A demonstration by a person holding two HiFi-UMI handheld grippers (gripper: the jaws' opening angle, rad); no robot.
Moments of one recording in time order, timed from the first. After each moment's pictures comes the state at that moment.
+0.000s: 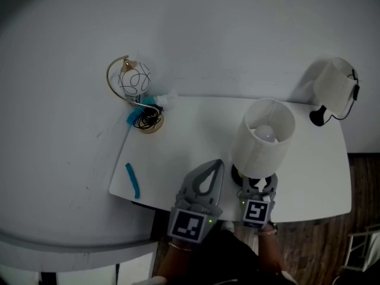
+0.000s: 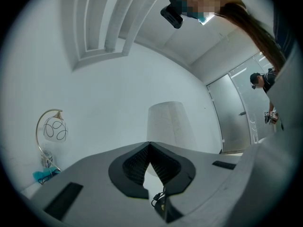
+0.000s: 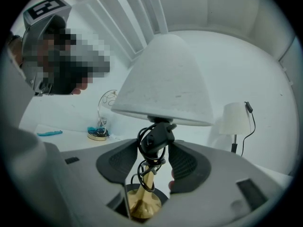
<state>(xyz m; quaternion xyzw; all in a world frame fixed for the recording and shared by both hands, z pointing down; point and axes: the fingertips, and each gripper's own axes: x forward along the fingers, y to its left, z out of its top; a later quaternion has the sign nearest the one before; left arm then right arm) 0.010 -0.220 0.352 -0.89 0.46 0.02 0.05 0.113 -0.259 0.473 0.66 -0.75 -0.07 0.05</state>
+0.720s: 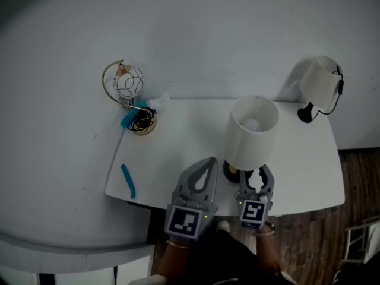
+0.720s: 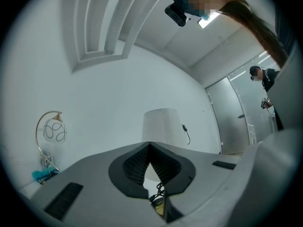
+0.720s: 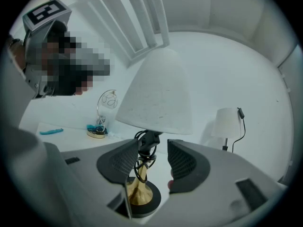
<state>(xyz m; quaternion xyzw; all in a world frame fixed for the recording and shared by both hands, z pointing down) 0.016 -0.201 0.341 -0.89 0.45 0.03 0.05 0.127 -0.227 0.457 0.67 -0.73 -0.07 0.06</state>
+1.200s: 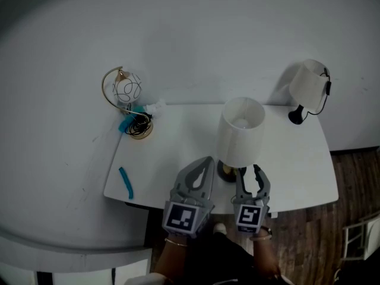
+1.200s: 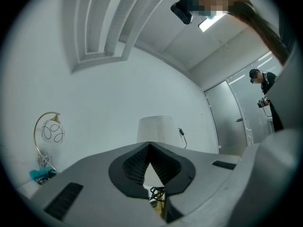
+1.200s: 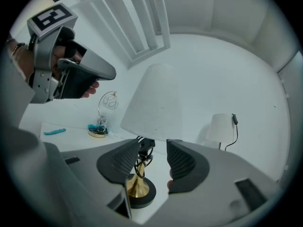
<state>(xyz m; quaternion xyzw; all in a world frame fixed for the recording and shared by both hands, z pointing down) 0.022 -0.185 0.328 -0.90 0.44 0.04 0.05 0.133 -0.192 0.446 0.68 -0.73 -0.08 0.08</state>
